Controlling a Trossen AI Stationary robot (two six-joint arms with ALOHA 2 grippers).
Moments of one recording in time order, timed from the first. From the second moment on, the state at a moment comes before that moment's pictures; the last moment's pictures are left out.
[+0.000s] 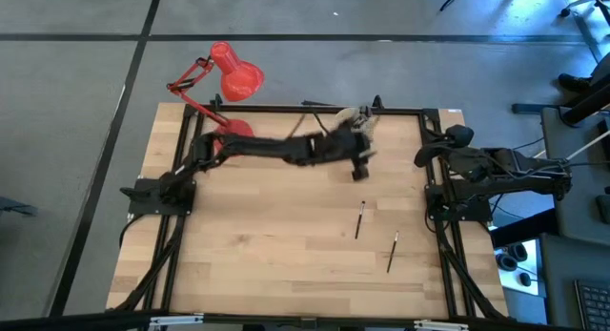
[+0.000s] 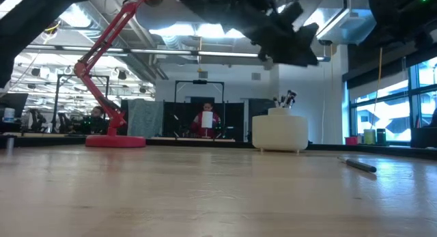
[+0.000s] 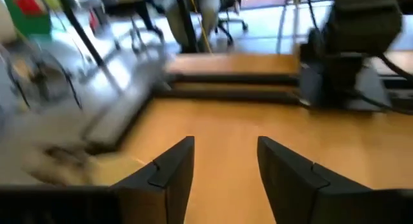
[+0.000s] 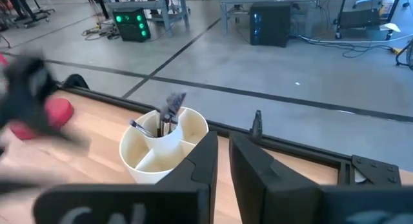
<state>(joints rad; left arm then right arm) 0.12 2.20 1.83 0.00 -0.25 0.11 0.06 0.39 0.66 -0.87 1.02 0.67</state>
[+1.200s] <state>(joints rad) -0.08 2.48 1.84 -0.11 -0.31 -0.42 0.06 0.40 0.66 -0.79 0.94 0.62</state>
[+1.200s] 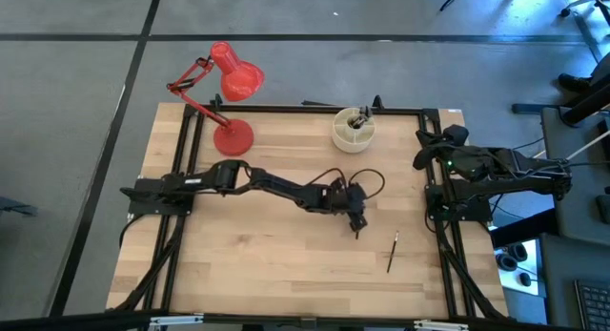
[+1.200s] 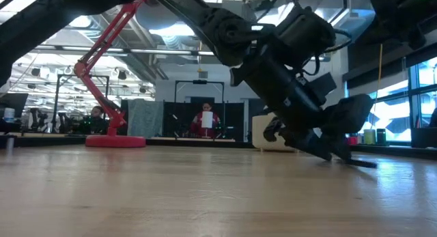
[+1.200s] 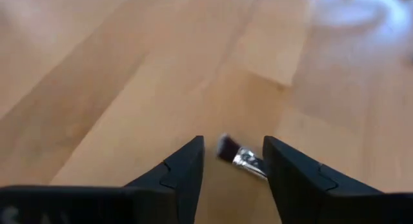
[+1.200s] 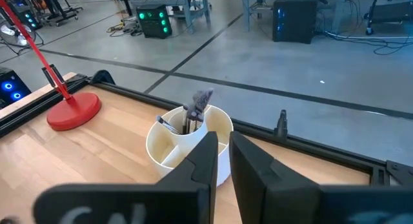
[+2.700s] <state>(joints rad) 0.24 2.25 1.83 0.50 -0.25 0.16 0.06 0.40 0.66 -0.80 0.94 0.61</state>
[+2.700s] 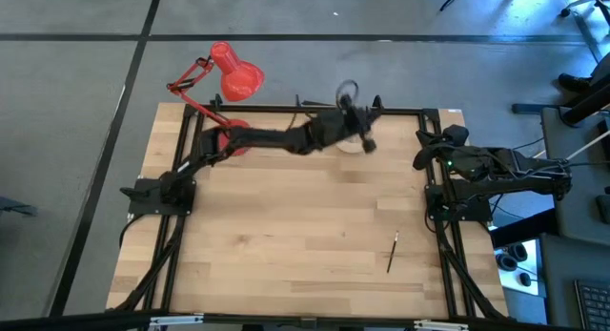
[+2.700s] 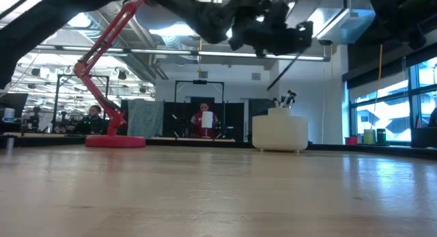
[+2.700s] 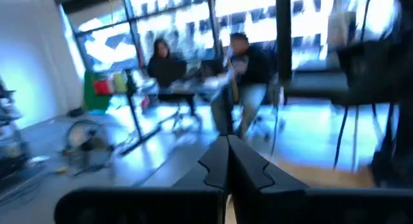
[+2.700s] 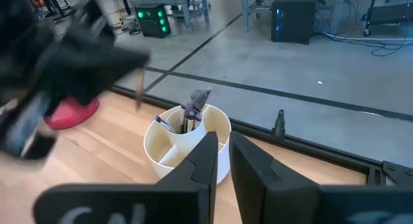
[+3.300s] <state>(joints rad) 0.39 2.35 1.83 0.68 -0.03 -0.17 0.06 0.40 0.66 -0.80 0.95 0.60</state>
